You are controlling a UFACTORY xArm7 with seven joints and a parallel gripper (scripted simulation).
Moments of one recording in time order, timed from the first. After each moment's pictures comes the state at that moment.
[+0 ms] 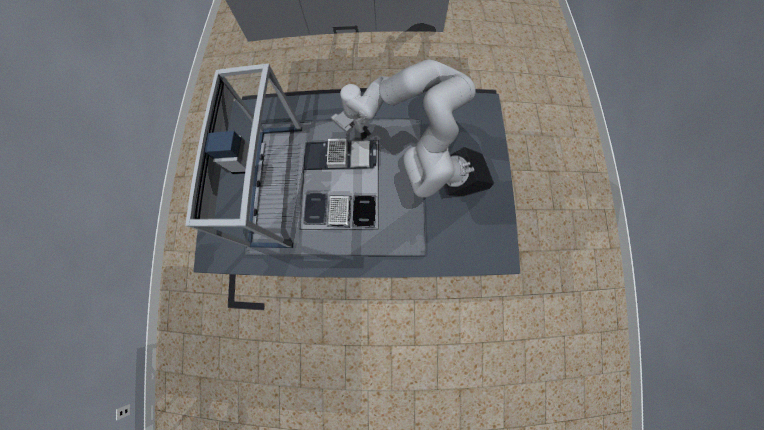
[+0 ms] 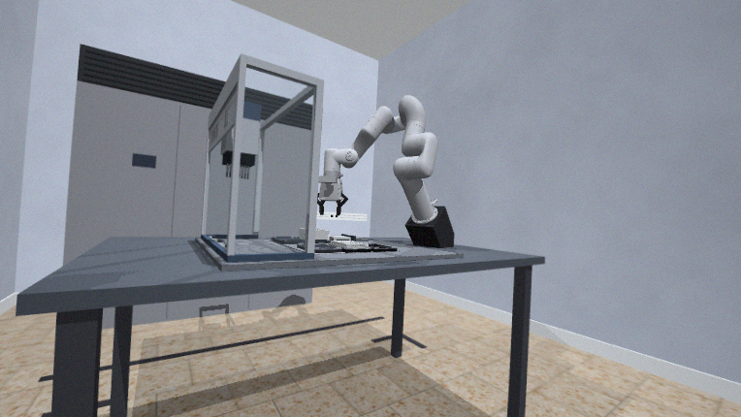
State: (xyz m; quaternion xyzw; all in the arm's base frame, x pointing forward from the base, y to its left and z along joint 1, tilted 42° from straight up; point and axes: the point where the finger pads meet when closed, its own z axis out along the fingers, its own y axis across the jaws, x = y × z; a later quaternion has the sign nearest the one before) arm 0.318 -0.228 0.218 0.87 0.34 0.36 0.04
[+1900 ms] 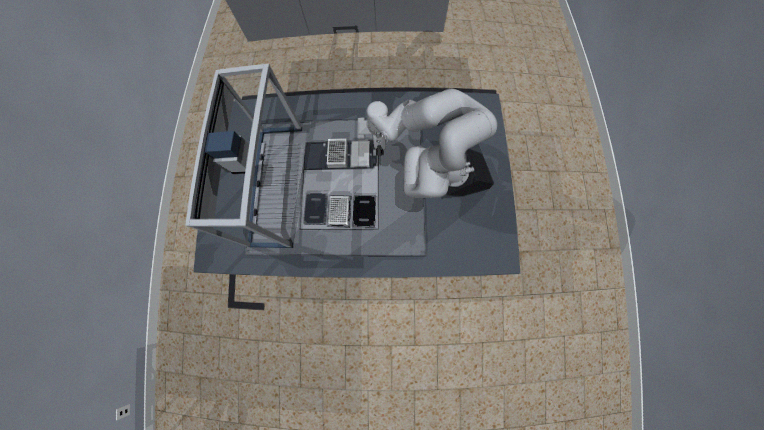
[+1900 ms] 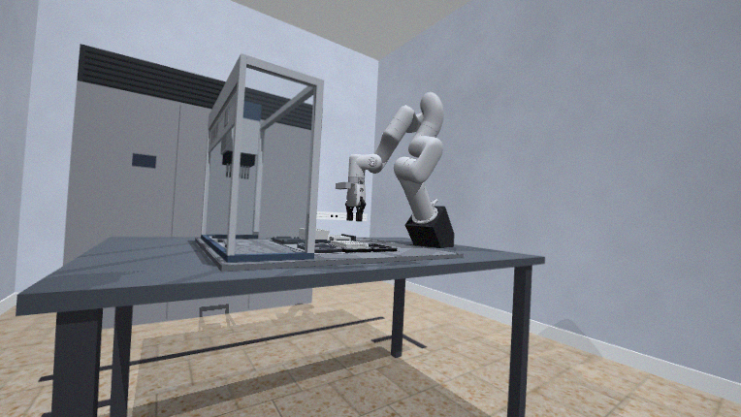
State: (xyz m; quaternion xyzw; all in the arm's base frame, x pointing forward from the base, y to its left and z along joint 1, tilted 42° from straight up) arm 0.258 -0.156 0.154 0.93 -0.02 0.35 -0.09
